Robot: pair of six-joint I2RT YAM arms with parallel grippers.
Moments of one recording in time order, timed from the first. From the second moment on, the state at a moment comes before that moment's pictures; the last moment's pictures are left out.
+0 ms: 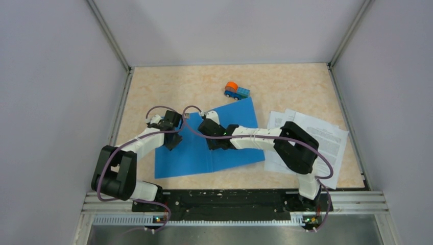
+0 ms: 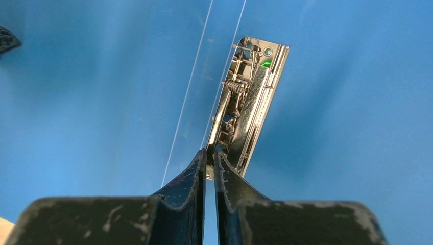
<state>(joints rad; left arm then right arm) -0.28 1.41 0.70 -0.50 -0.33 -1.07 1.06 1.95 1.31 -0.32 0.30 0.57</state>
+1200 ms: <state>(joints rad) -0.23 1.47 0.77 -0.55 -0.33 -1.06 1.10 1.86 1.07 -0.04 0.42 0.53</state>
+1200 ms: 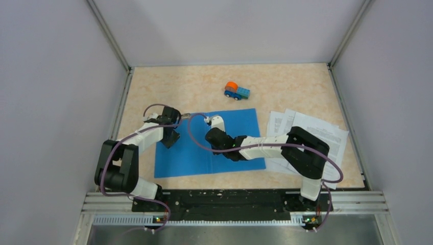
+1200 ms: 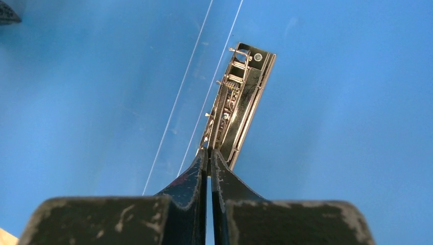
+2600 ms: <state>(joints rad) -0.29 1.42 0.94 -0.61 -0.20 -0.79 0.90 1.67 1.05 -0.19 -0.14 0.46</state>
